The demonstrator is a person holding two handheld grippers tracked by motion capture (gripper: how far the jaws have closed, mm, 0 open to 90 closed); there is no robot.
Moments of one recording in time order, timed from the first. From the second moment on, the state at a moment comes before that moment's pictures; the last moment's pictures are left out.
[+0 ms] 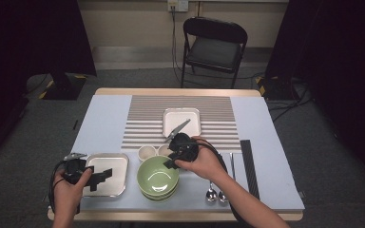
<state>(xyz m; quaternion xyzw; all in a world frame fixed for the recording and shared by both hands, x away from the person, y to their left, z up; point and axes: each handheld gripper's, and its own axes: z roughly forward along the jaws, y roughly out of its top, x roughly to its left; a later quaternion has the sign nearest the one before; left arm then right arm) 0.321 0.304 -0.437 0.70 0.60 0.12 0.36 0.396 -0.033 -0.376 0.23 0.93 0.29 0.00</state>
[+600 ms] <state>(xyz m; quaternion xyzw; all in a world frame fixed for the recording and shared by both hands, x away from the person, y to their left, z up) 0.320 0.305 -0.437 0.70 0.60 0.11 0.37 0.390 -0.025 -0.376 0.23 0.93 0.28 0.02</state>
